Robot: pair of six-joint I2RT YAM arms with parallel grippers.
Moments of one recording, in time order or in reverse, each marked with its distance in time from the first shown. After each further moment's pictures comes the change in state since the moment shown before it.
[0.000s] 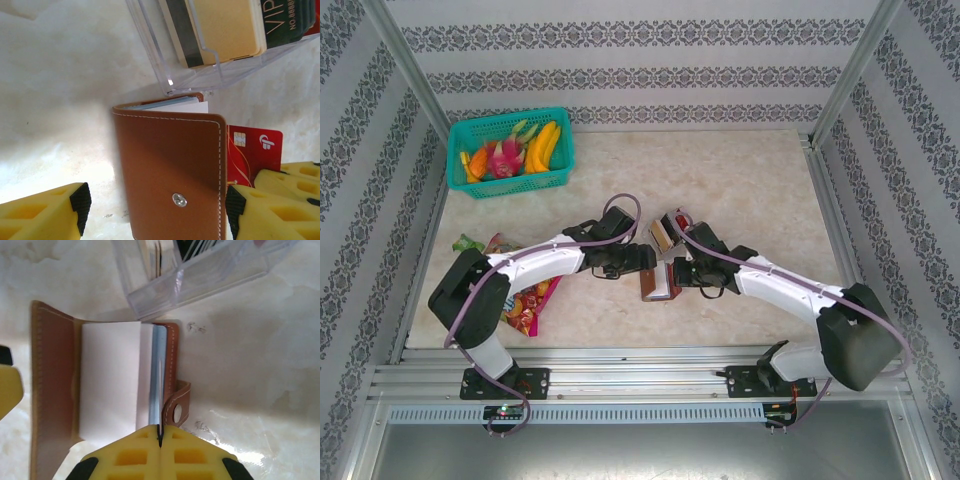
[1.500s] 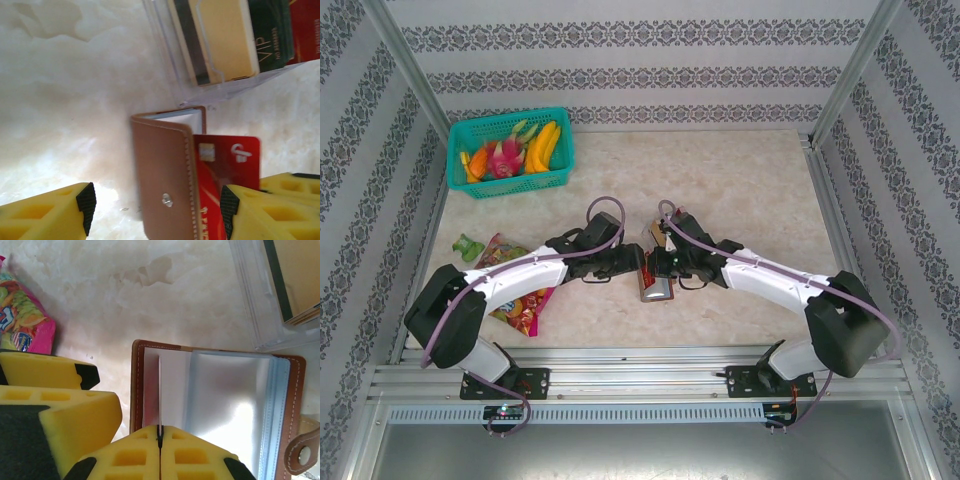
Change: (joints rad) left arm 0.010 -0.157 -0.137 0.087 -0.097 -0.071; right arm 0.063 0.076 0.096 0.143 -0.146 0.107
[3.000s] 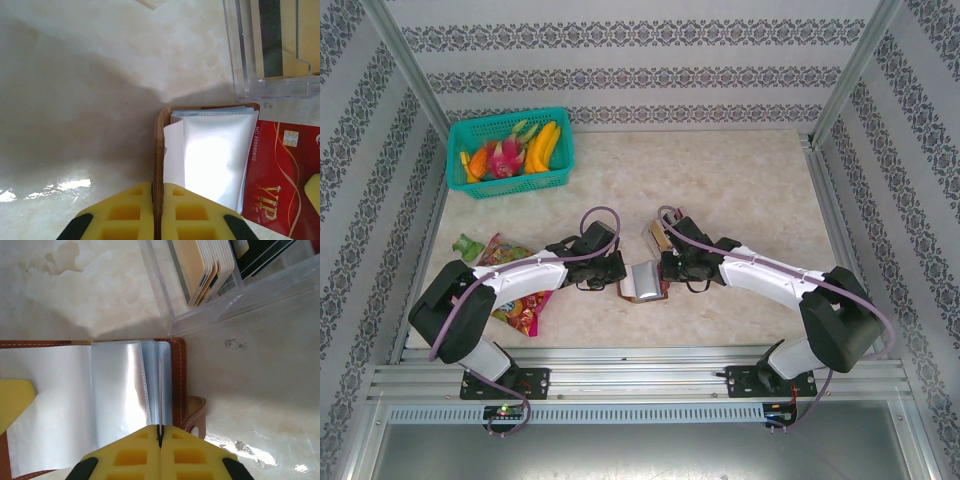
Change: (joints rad) left arm 0.026 0.032 -0.087 0.025 0.003 -0.031; right arm -0.016 0.029 0.011 -0.150 0.157 -0.034
